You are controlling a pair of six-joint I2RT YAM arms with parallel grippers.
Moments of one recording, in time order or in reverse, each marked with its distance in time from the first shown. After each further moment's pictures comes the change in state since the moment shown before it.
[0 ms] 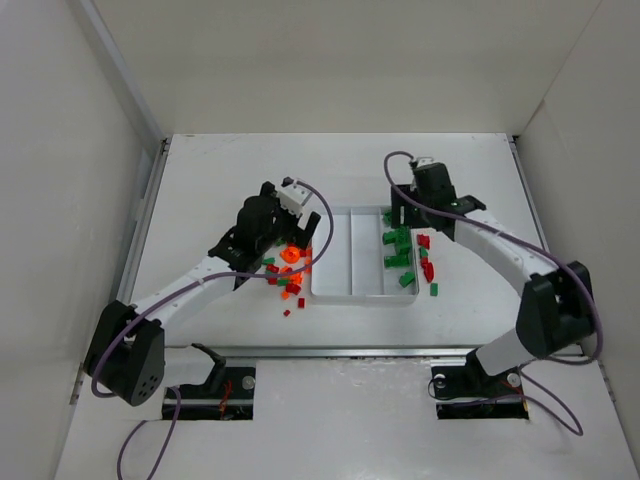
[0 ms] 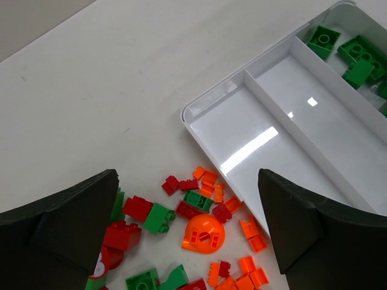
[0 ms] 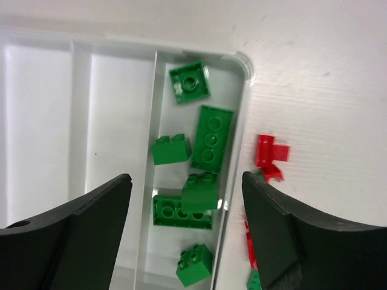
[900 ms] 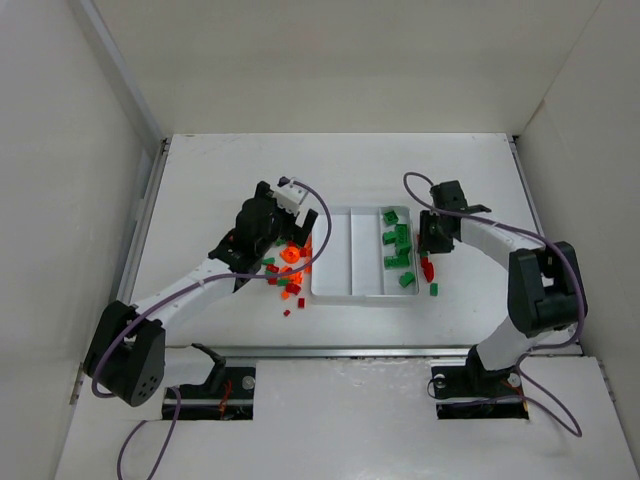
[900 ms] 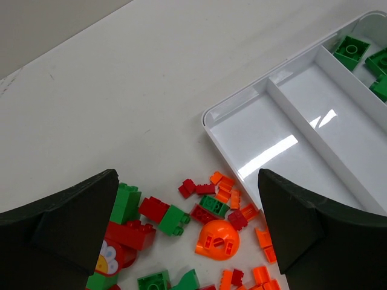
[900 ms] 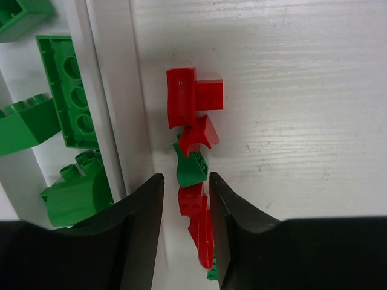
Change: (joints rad) left arm 0.000 -0.002 -0.033 0.075 -0.092 0.001; right arm -0.191 0.047 -0.138 -0.048 -0.090 0.024
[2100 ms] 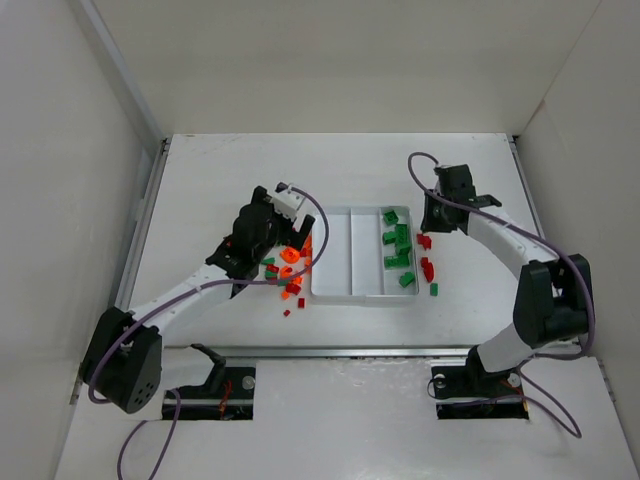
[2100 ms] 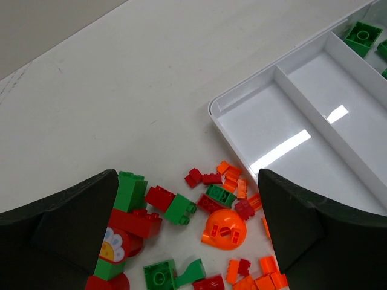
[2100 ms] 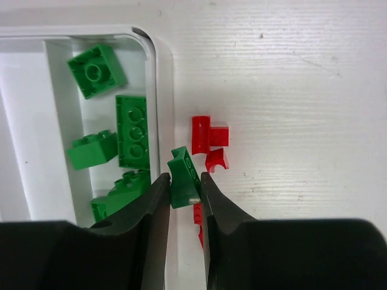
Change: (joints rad) left arm 0.001 -0.029 -0.039 0.013 -0.022 0.026; right arm 0.000 -0.049 0.091 0.010 0.022 -0.038
